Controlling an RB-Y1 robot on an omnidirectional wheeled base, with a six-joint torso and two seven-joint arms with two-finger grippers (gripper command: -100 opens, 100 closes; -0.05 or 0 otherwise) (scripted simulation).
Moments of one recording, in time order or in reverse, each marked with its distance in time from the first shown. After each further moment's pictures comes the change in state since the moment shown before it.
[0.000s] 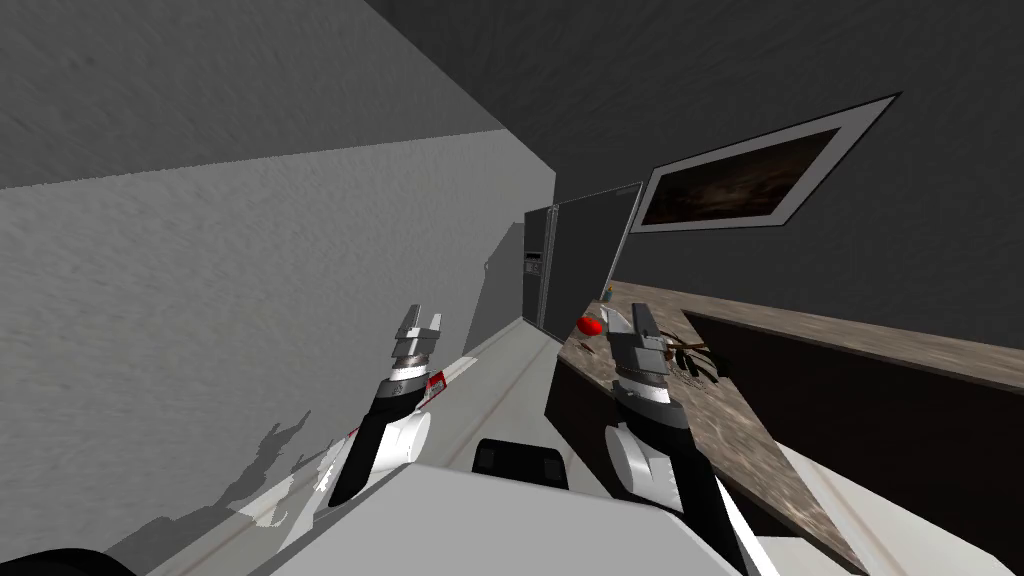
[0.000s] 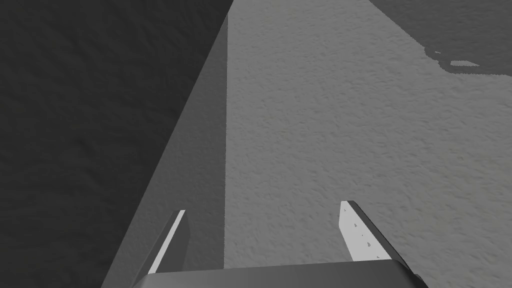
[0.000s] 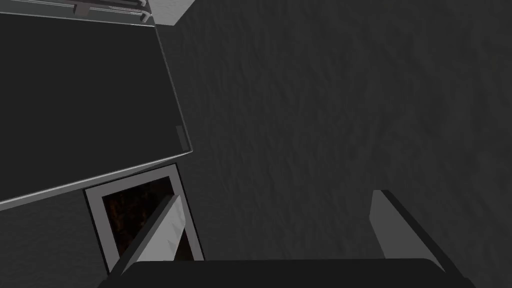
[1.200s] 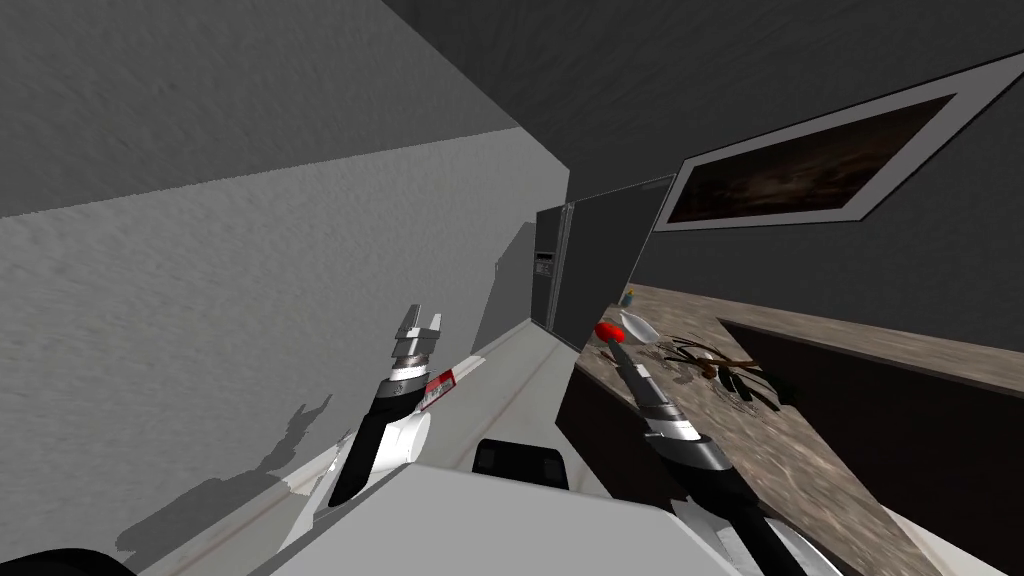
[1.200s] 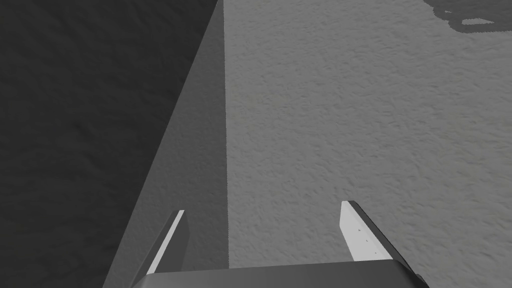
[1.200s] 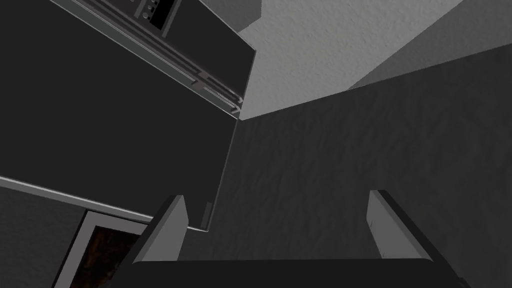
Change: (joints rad) left arm 0.000 0.000 0.000 0.000 0.000 0.000 0.000; right arm 0.197 -0.335 -0.108 0.099 0.052 0.059 0.166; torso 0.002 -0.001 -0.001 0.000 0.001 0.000
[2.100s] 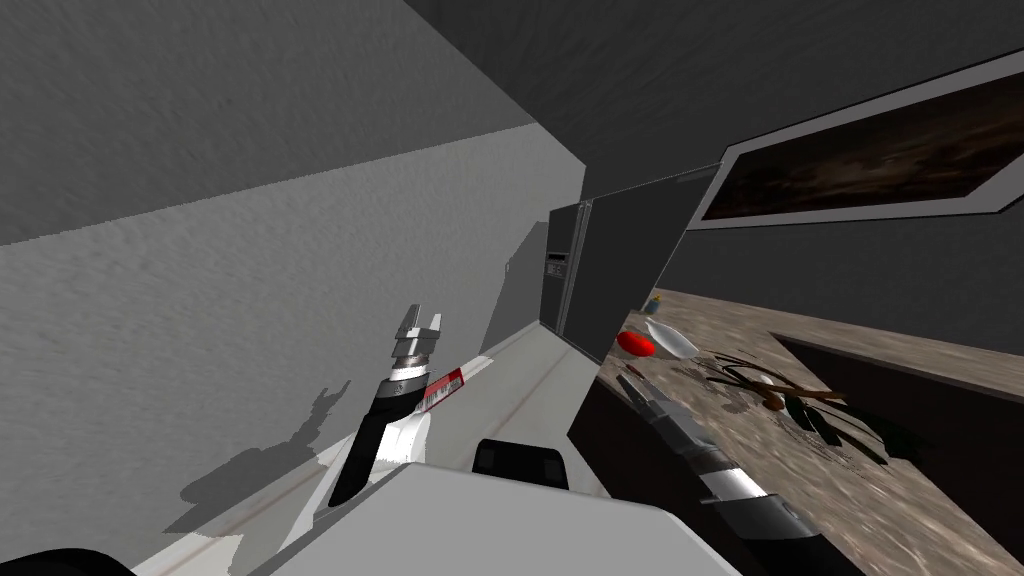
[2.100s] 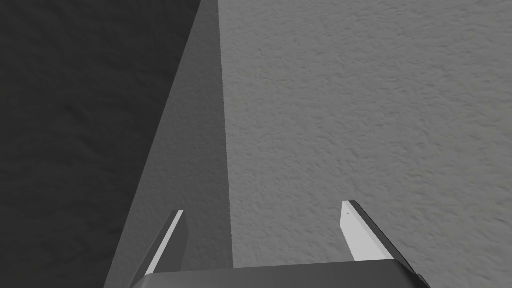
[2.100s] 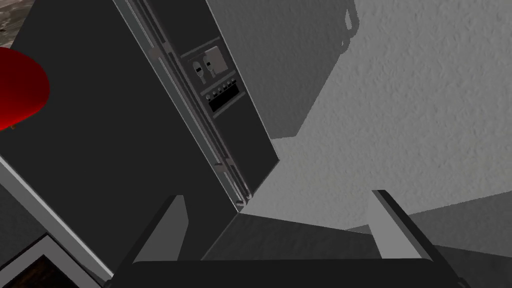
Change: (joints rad) left arm 0.000 0.000 0.000 0.000 0.000 0.000 0.000; right arm 0.198 -0.235 -0.097 0.094 0.059 0.065 0.161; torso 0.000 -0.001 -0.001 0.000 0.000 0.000
